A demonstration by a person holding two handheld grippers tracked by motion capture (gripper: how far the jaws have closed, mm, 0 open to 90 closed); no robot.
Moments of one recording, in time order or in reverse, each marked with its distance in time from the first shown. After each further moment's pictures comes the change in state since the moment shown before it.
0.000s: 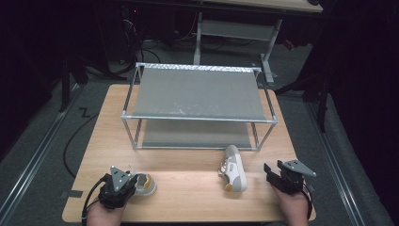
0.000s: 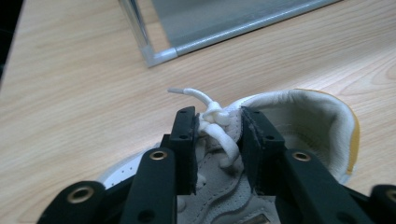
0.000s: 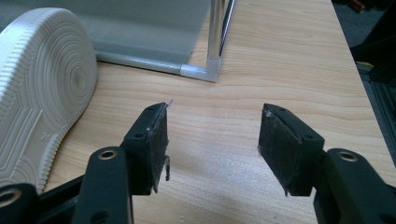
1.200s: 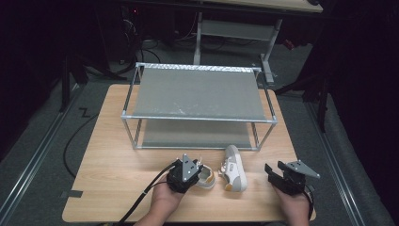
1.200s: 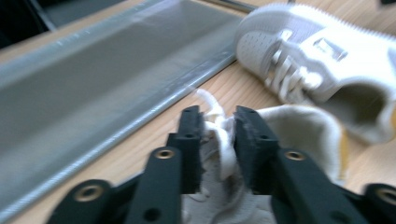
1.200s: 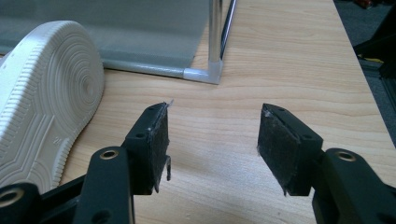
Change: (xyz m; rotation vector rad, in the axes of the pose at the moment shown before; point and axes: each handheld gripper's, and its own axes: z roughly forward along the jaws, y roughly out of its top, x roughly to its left) left arm -0.129 0.075 0.069 -0.197 -0.351 0.184; right arm -0.003 -0.002 -0.004 -0.018 0.027 0.045
